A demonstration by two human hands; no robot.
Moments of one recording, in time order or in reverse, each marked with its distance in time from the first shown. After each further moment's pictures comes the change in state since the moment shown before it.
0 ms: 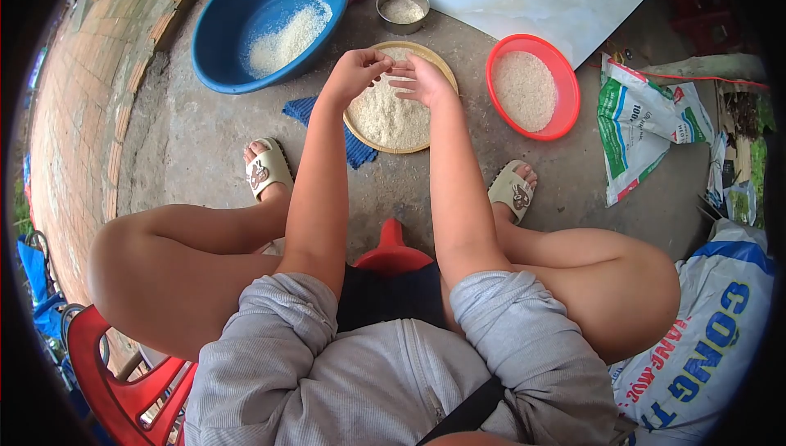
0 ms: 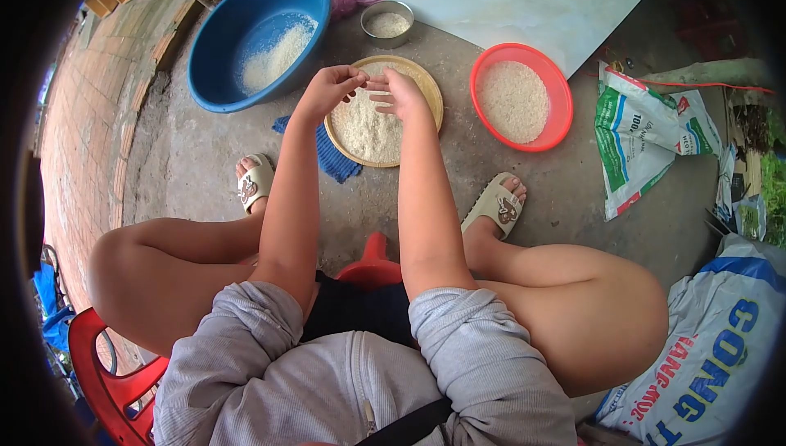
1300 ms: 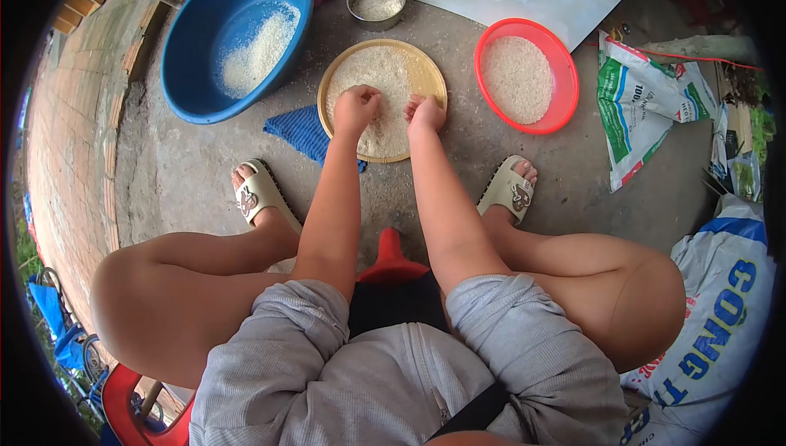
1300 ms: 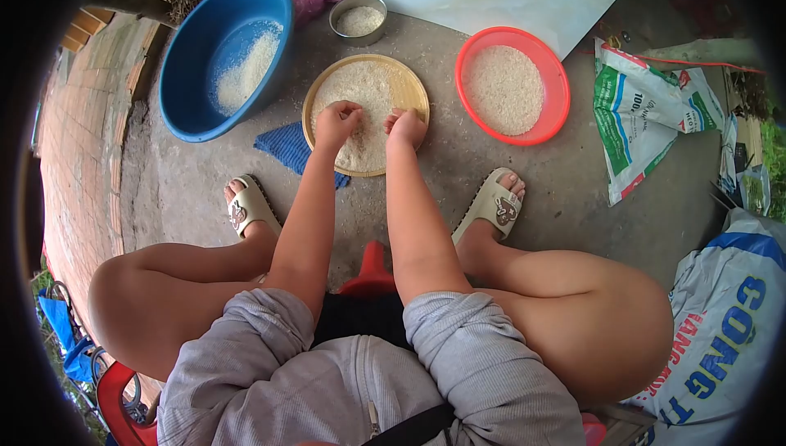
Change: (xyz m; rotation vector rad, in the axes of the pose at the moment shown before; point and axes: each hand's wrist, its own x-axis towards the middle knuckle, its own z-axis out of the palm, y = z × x) left_hand 0.025 -0.111 0.063 0.275 0.220 -0.056; right_hand 0.047 0.104 -0.028 0.690 0.783 0.003
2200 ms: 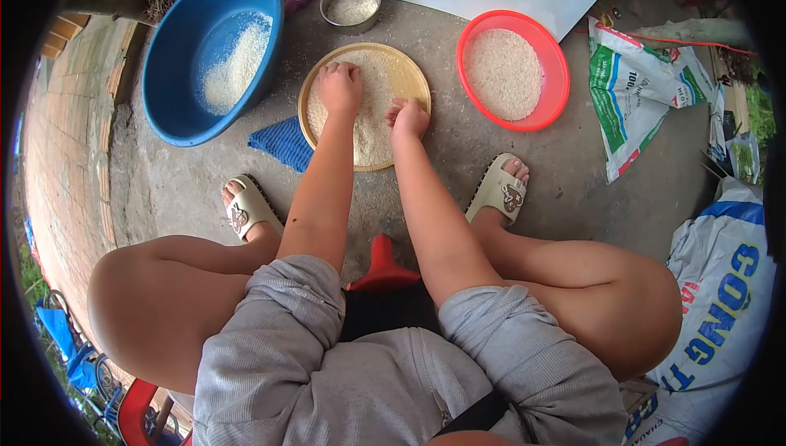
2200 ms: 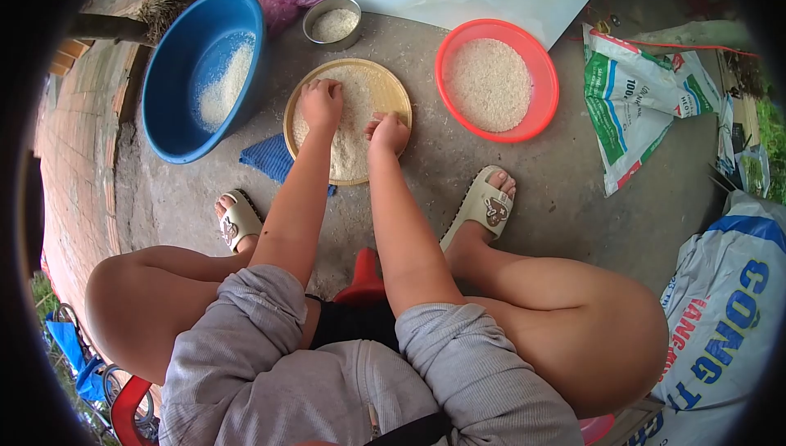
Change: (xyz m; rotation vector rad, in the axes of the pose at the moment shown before) left_hand 0.062 0.006 0.028 0.503 0.449 0.286; right_hand 0.000 0.002 0.000 -0.009 0.007 -0.031
